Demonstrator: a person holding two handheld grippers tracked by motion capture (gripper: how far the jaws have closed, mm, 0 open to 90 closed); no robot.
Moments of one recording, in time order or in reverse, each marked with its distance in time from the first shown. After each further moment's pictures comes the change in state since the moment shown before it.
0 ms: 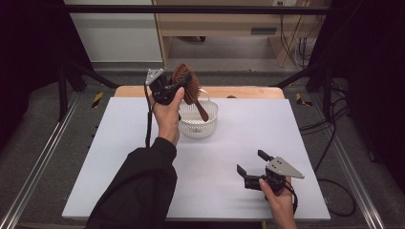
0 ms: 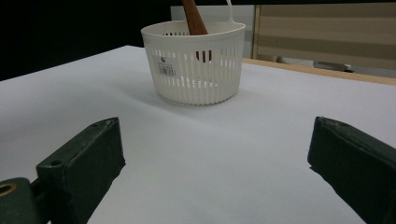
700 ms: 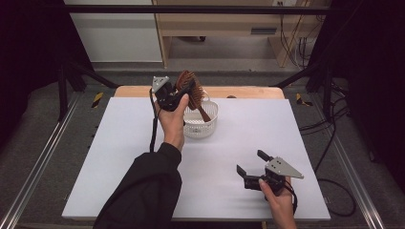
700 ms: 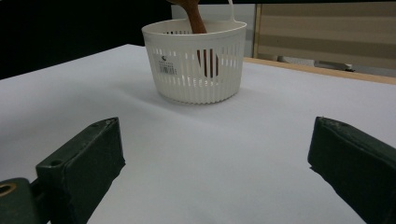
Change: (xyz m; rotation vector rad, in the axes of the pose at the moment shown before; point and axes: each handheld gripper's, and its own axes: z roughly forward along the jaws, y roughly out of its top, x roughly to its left) left arm -0.002 -0.025 0.003 -0.010 0.010 -0.010; right arm 0.000 0.000 0.000 0.004 0.003 -0.002
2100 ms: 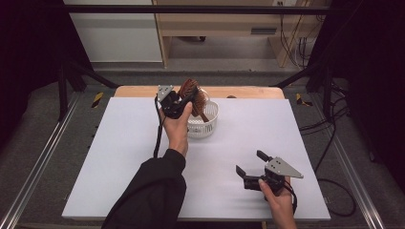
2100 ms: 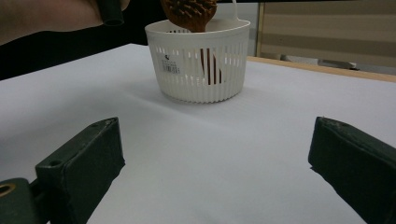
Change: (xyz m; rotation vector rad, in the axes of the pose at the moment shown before) left arm 0.003 -0.030 0.004 0.014 0.017 0.001; right arm 0.000 -0.001 0.001 0.002 0.011 0.003
